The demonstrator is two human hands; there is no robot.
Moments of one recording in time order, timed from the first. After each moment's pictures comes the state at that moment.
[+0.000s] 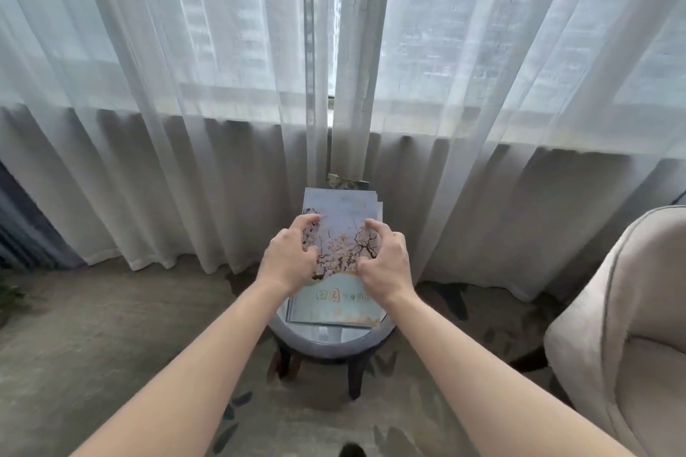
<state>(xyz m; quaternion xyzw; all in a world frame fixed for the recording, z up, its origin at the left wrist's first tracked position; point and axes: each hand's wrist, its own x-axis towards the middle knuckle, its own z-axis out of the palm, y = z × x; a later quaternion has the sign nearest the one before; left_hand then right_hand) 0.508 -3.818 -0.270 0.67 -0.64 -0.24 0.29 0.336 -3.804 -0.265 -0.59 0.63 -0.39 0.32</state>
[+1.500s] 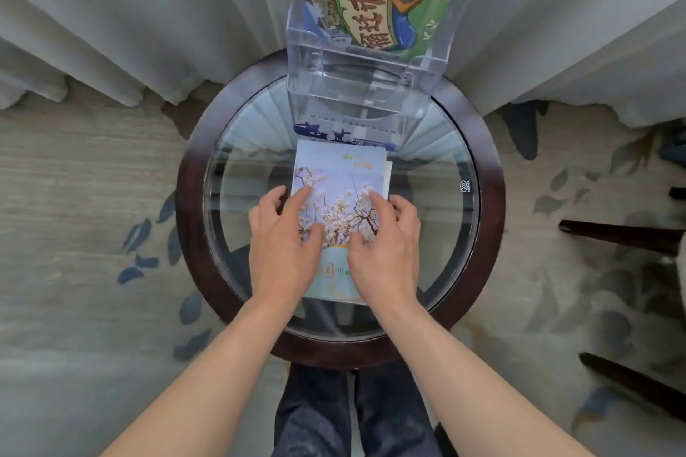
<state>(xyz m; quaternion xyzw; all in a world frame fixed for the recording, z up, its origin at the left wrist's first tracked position) 0.515 -4.043 -0.683 0.76 -0.56 -0.31 0.13 0.382 -4.035 -0.676 -0.49 0.78 -0.15 0.35</state>
